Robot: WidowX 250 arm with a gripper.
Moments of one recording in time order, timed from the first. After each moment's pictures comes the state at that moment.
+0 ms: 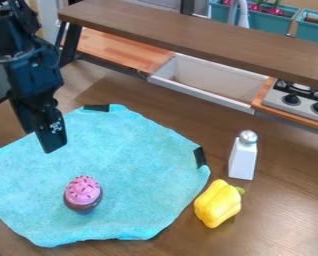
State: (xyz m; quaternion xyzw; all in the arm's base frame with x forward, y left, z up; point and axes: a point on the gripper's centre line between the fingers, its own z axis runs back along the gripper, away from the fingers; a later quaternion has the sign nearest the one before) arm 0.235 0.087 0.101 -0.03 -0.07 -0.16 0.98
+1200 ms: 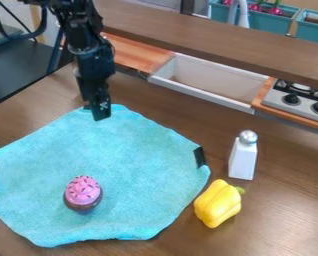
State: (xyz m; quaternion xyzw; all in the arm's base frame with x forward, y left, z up) arm 0.362 0.121 0.061 0.04 -0.09 -0.28 0.95
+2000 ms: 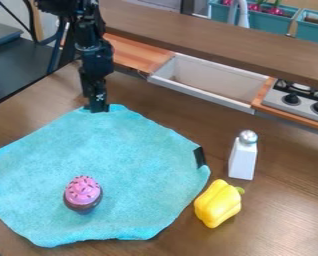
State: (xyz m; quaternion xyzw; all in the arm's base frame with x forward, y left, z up) arm 0.410 0.162 0.028 0.02 -0.04 -0.31 0.95
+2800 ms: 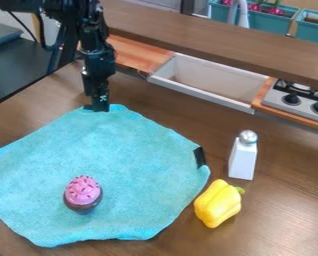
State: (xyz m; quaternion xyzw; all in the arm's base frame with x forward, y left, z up) arm 0.431 0.178 0.014 0.05 -0.04 -0.30 0.95
